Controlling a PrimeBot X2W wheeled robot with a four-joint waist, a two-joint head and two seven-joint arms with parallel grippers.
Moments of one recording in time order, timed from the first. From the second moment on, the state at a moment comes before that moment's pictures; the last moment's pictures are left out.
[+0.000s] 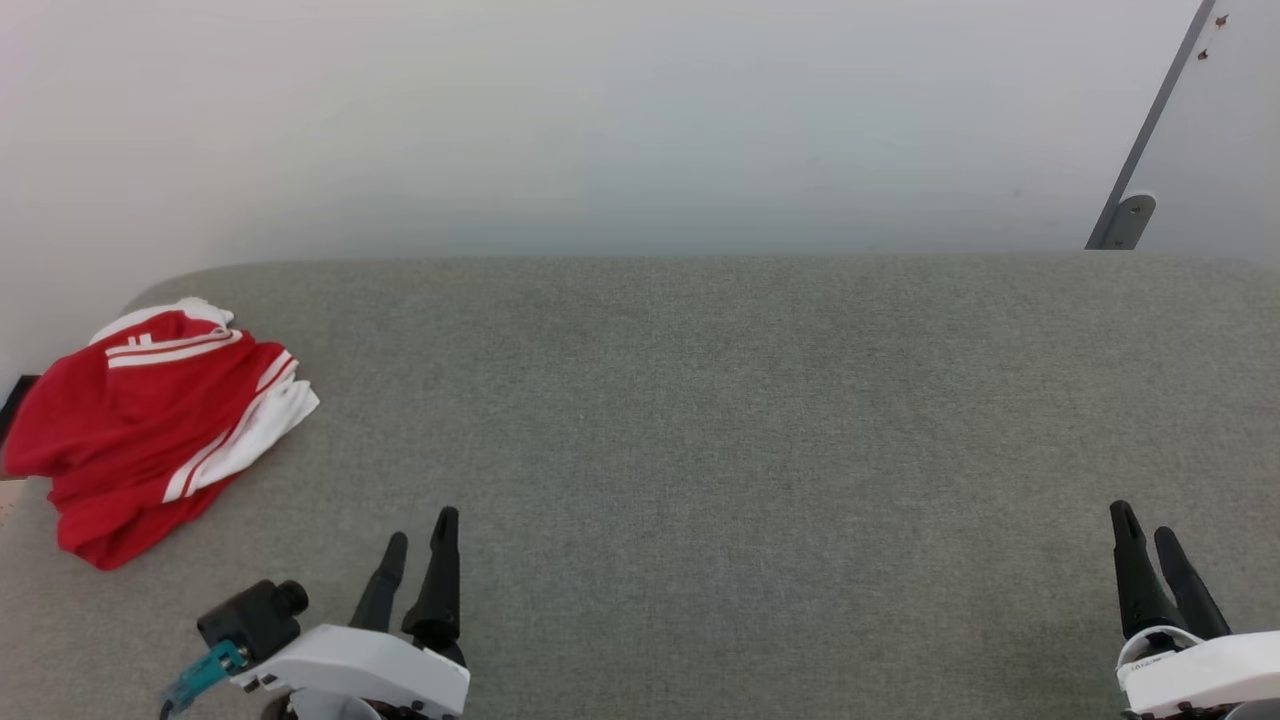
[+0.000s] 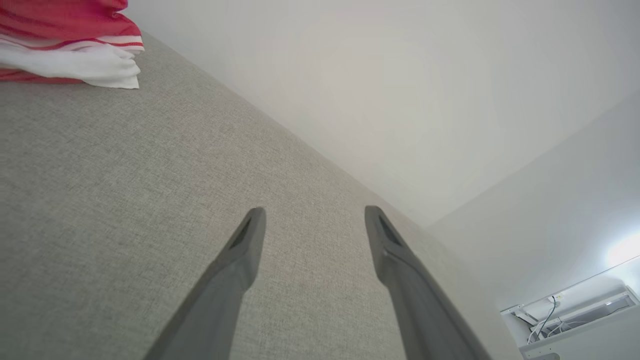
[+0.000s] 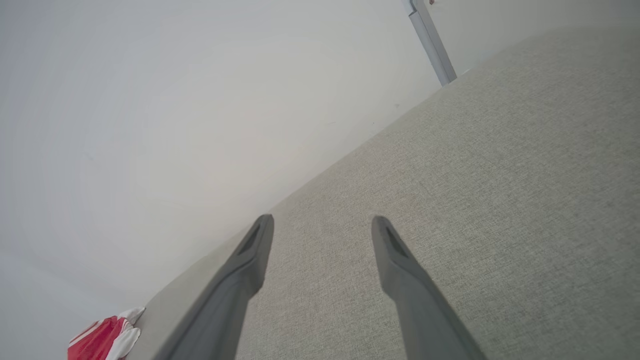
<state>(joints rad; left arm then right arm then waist) -0.08 0.12 -0.12 0.25 -0.85 -0.03 -0.12 -0.05 -0.20 -0.03 0.25 0.89 0.12 -0.11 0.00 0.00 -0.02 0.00</state>
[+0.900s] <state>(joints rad) -0.08 0.13 -0.04 0.26 -0.50 -0.09 -0.19 -0.01 -0.23 -0.04 0.18 0.61 0.12 -0.12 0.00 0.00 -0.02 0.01</state>
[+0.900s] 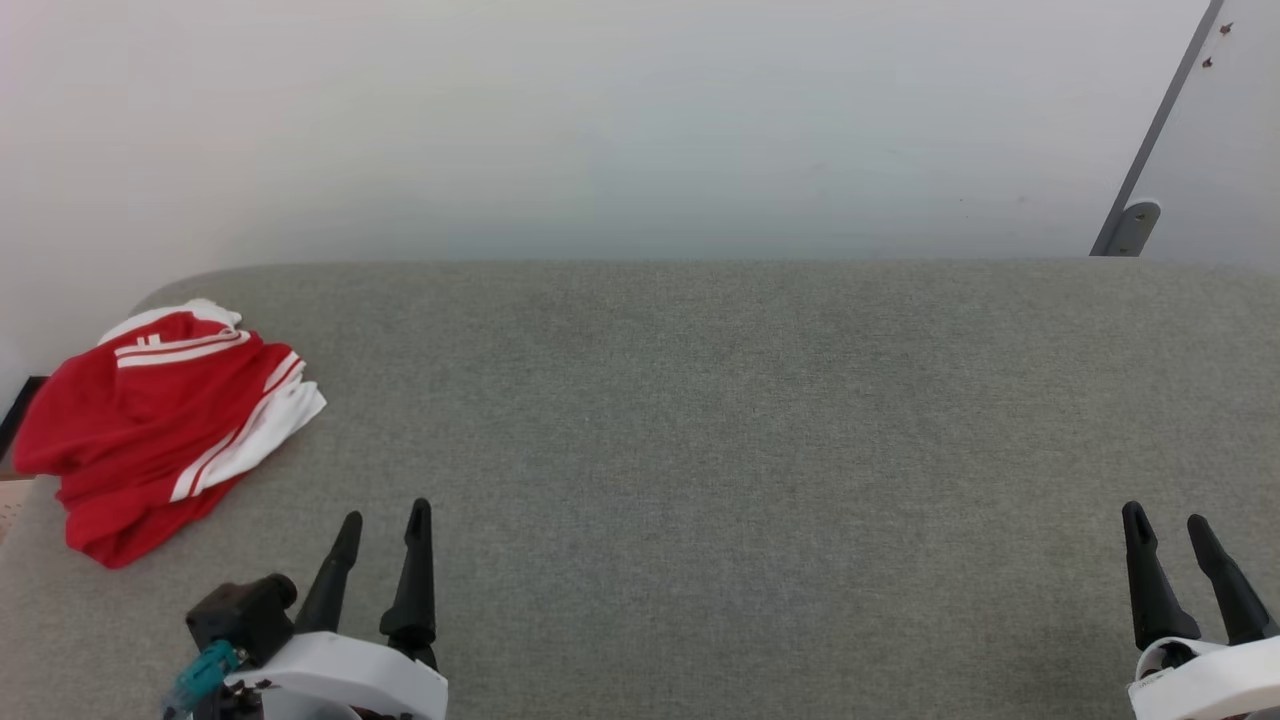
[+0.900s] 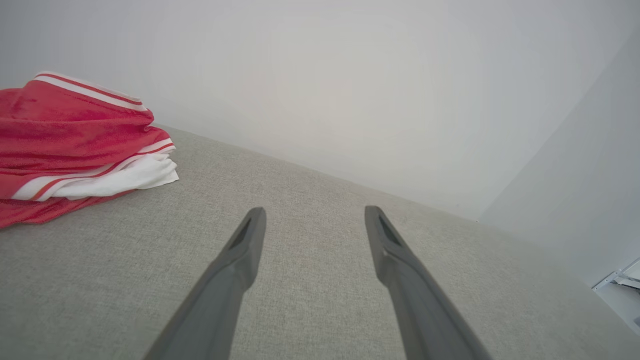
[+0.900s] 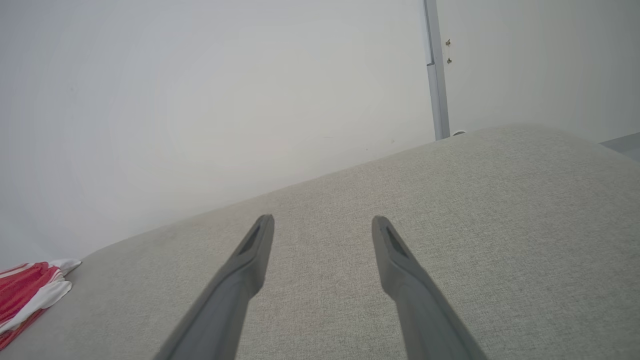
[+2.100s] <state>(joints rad) -0.08 0.12 -0.01 0.24 -0.19 -0.12 -0.26 -0.01 -0.28 -0.04 0.17 0.37 0.13 -0.18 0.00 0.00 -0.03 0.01</state>
